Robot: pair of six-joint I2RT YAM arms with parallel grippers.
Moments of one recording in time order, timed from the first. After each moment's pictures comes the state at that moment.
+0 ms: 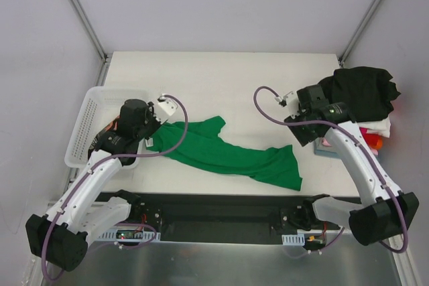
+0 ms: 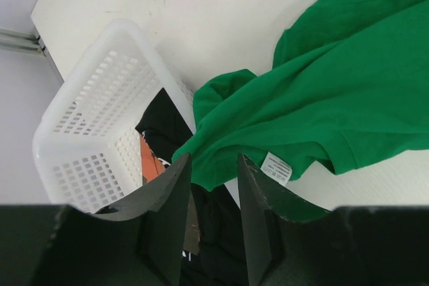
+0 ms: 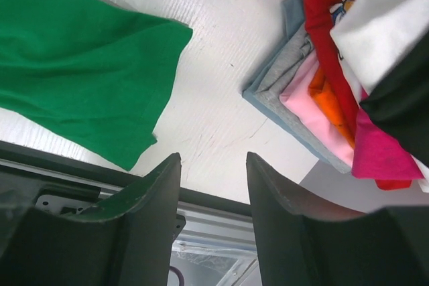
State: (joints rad) left arm -0.35 0.91 0.79 -0.52 -0.10 0.60; right arm 0.32 1.17 1.17 -1.16 0.18 -0.35
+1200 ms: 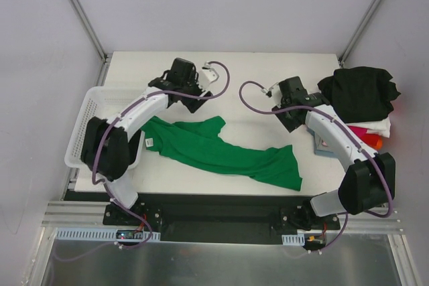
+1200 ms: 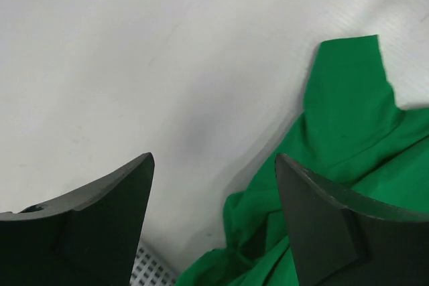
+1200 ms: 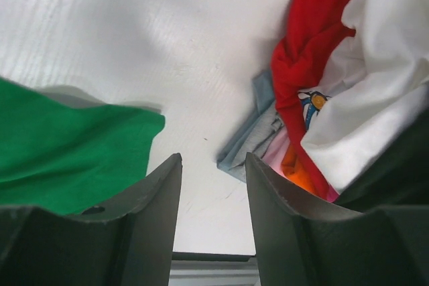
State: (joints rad) left arm -0.44 1.67 1.37 -0.49 0.13 0.50; right arm 0.37 1.43 1.19 -0.89 0.26 -0.37
